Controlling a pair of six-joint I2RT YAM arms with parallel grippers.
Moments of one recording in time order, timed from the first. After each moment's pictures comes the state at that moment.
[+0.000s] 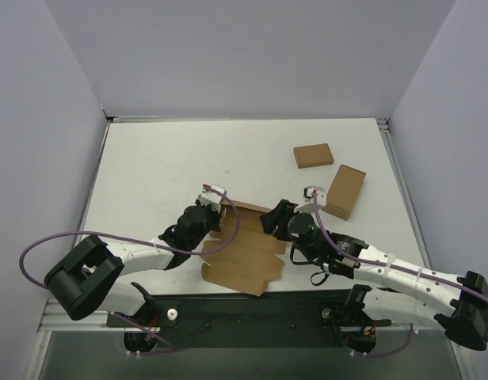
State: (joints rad) left arm -0.76 1.37 0.42 0.64 -0.27 -0.10; right arm 1.02 0.96 0.65 -0.18 0.56 0.84
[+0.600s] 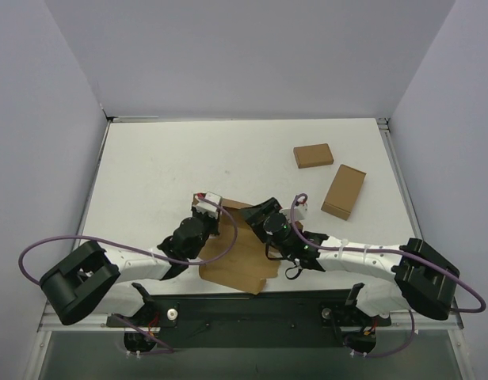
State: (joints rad) left arm -0.84 1.33 0.32 0.82 -0.44 -0.08; right arm 1.02 1.31 0.57 0.24 0.52 1.49
